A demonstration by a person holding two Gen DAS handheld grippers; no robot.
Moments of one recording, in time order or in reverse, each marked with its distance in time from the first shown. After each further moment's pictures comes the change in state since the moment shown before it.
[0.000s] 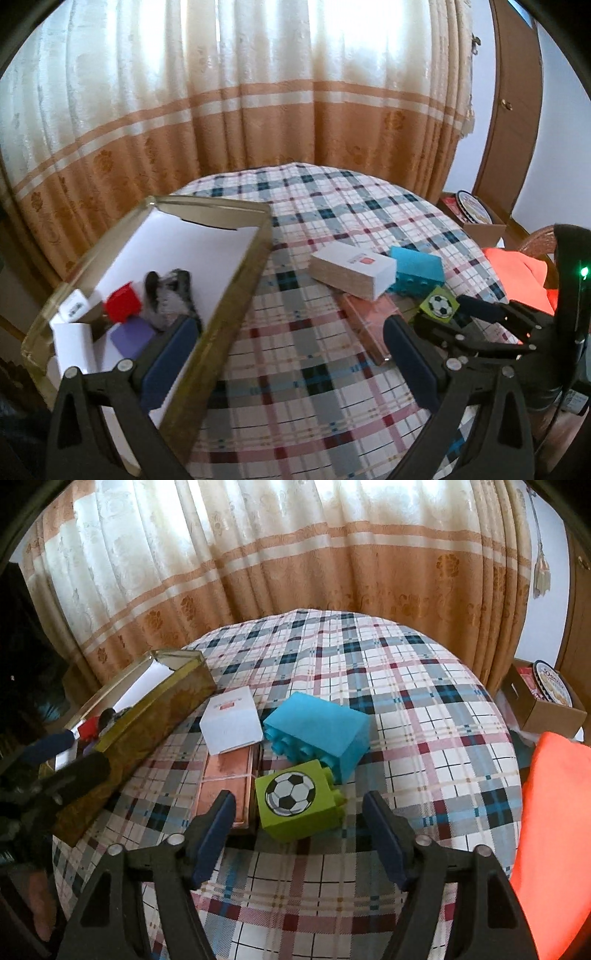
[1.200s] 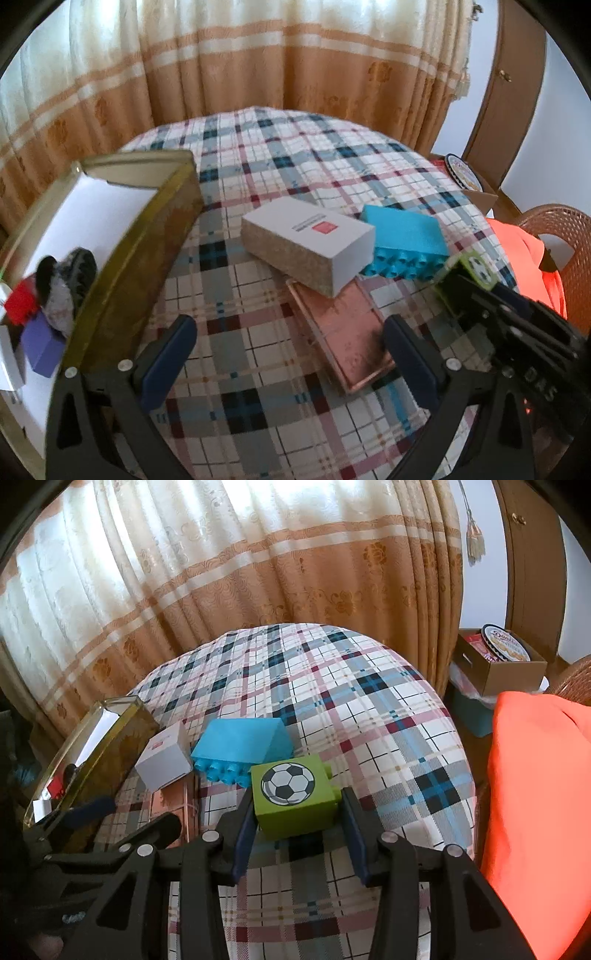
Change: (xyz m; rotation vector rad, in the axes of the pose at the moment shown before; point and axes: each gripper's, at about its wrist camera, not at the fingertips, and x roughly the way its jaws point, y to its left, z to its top) left arm 0.073 -0.035 0.001 -0.008 0.188 -0.094; right arm -0.008 -0.035 -0.001 0.206 -0.050 -0.138
